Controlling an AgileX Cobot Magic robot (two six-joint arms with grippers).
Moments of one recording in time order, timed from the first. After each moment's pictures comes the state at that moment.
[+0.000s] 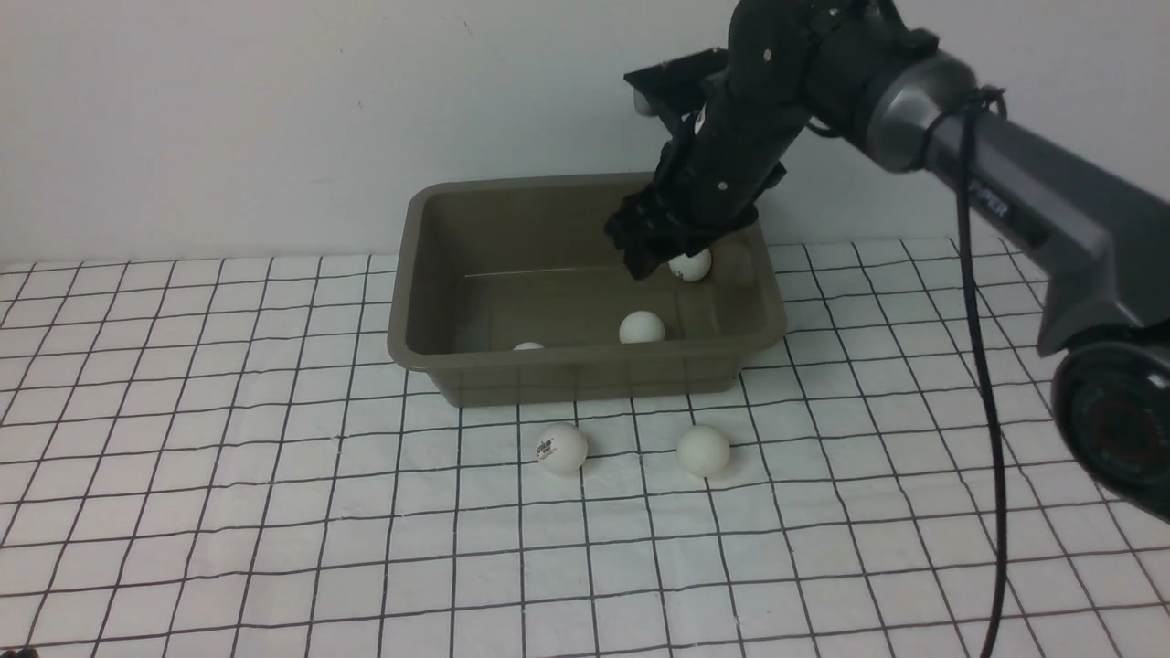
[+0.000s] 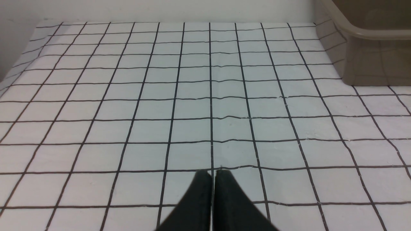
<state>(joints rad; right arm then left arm) 0.44 2.30 -2.33 0.14 1.25 -0.16 0.12 -0.01 0.03 -0.12 0.37 0.08</state>
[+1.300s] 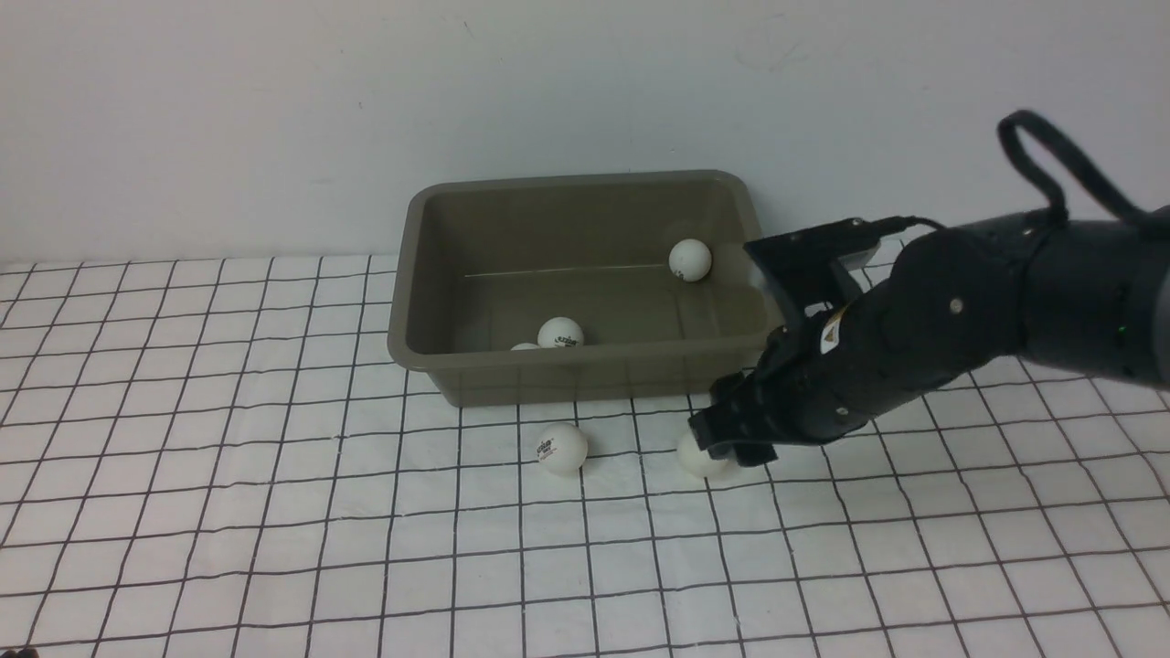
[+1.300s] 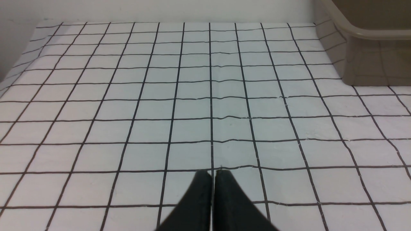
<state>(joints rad) 0.50 1.73 -1.14 0.18 0.63 -0.04 0.12 -0.01 0.03 -0.12 0.37 0.08</state>
